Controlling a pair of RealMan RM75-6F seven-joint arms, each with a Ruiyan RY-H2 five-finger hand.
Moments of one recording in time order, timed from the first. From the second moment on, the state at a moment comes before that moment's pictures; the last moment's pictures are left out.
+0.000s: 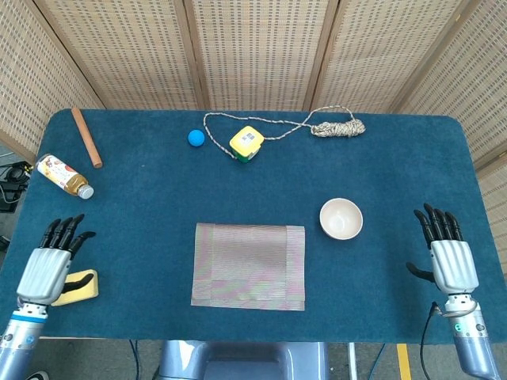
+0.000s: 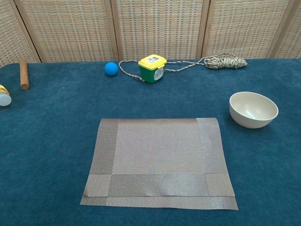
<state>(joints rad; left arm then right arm) -0.18 -1.24 -0.02 -1.62 1.55 1.40 0.18 0.20 -1.29 0.09 -1.41 -1.45 1.43 0.01</state>
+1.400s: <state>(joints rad) -0.37 -1.64 0.04 -1.55 1.50 1.05 0.49 0.19 -1.23 0.12 -1.47 -1.45 1.44 0.10</state>
